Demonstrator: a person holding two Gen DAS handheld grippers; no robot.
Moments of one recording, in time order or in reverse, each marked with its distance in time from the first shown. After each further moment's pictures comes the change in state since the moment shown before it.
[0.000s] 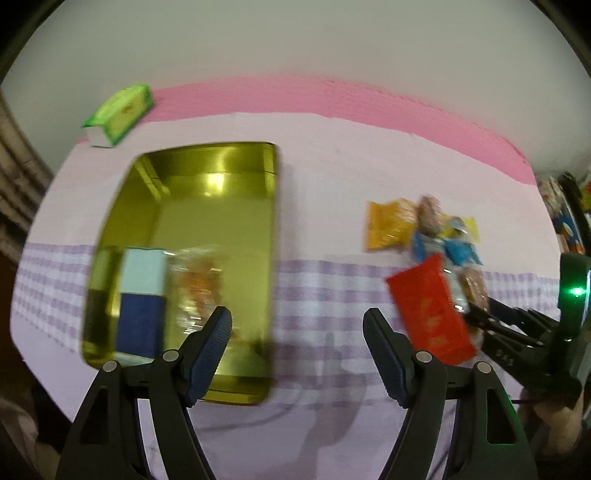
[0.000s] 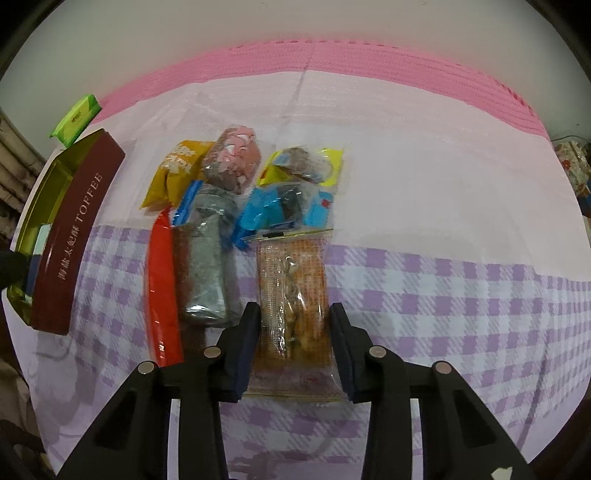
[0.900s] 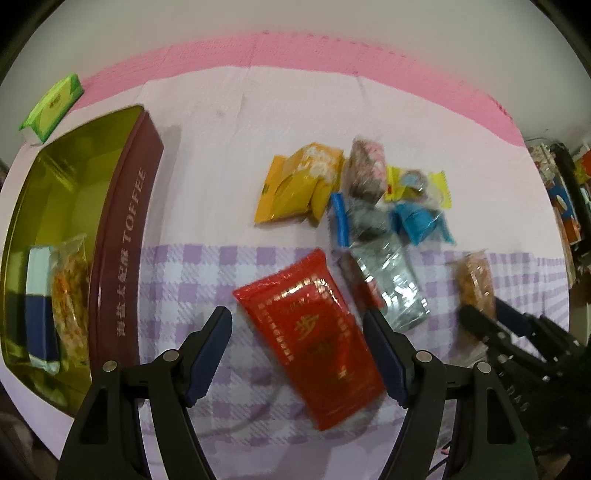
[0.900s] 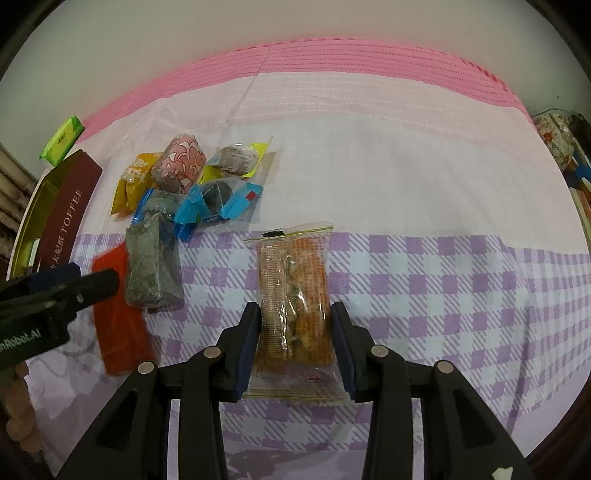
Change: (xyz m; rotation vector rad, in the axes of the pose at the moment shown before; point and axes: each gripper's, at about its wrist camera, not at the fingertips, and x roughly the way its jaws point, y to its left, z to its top) left arm 0.077 -0.081 0.000 0.041 0.117 -0.043; right arm -0.012 -0.041 -0.015 0.076 -0.007 0.001
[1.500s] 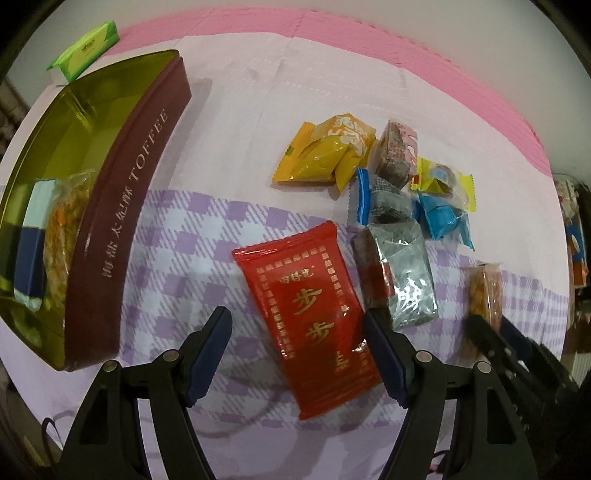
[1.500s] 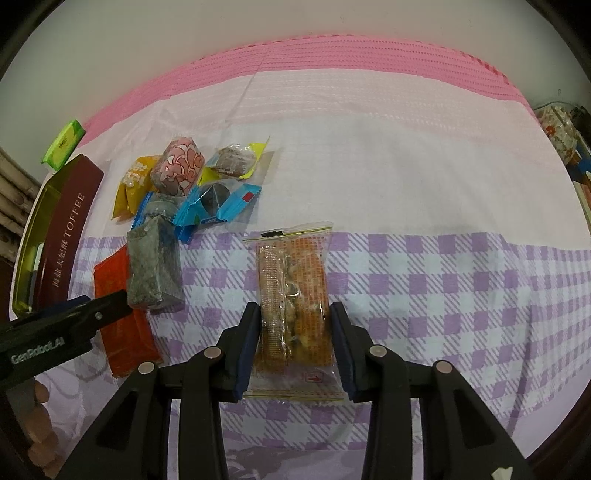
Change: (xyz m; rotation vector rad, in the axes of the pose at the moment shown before) left arm 0.006 0.006 -0.023 -0.193 0.061 0.025; right arm 0.001 -0.002 0.003 0.014 0.015 0.023
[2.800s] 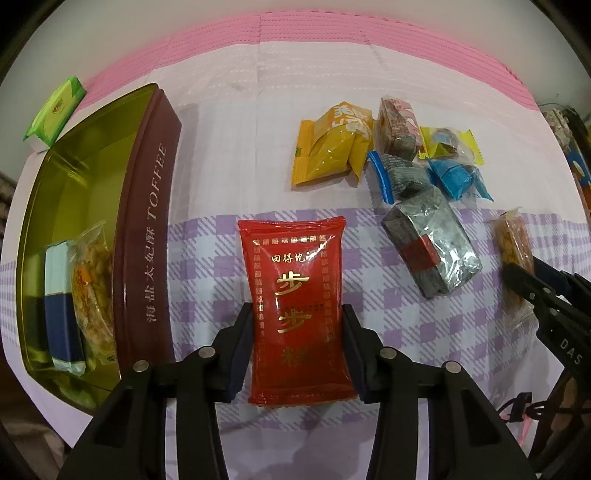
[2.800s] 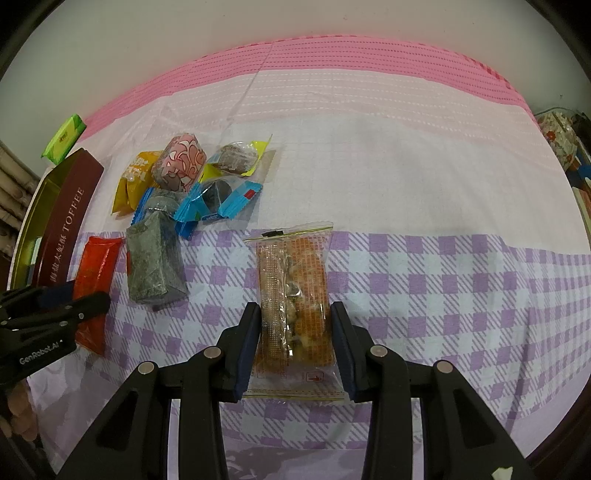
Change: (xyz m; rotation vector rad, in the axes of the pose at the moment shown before) left arm 0.002 0.003 0.008 0.269 0.000 0.079; right arm 0.002 0.004 -0.001 -0.025 0.000 -0.021
